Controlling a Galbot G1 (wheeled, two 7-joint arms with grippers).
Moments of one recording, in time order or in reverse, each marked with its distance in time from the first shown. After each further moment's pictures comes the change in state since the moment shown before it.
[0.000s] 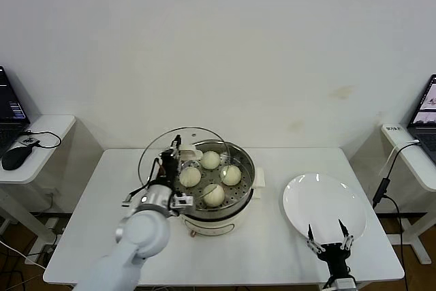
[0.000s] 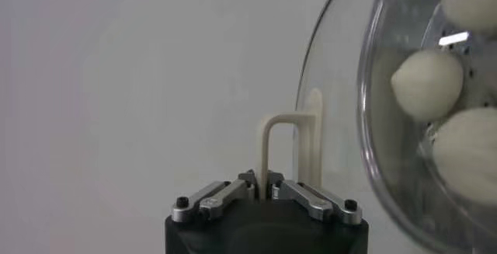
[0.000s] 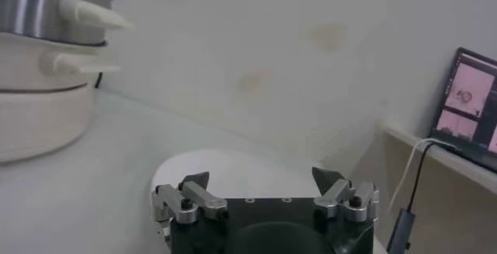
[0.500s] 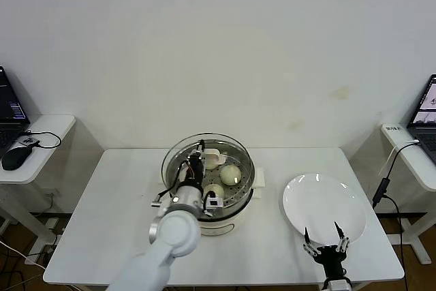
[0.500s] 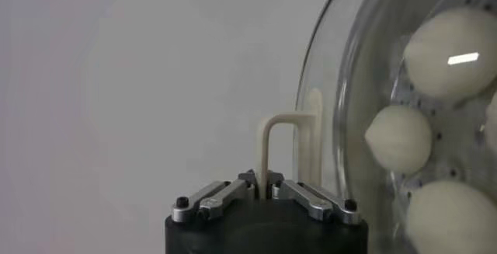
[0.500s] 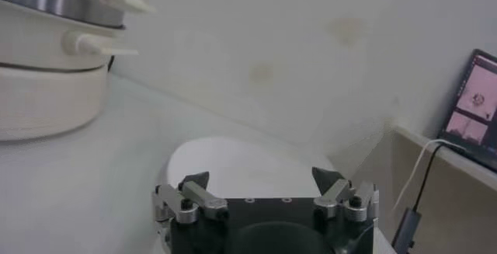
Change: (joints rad) left arm -0.043 -0.143 0.105 0.072 0.156 0.037 0.088; right arm -0.008 0.010 -0.014 -0.005 -0.059 -0.002 0.013
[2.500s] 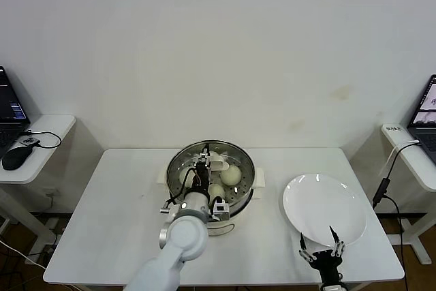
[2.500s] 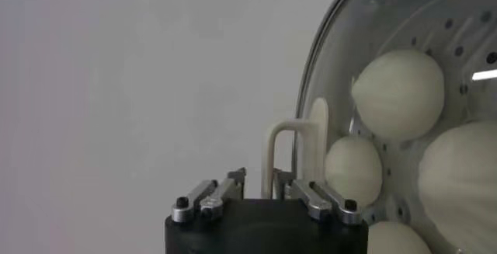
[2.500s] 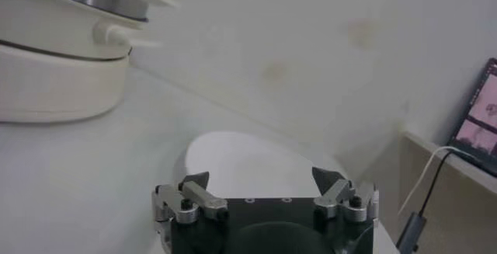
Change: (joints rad) left arm 0.058 -0.074 -0.034 0.058 0.029 -0.040 -0.050; right arm -0.034 0.006 -0.022 0.013 -0.052 0.004 0.005
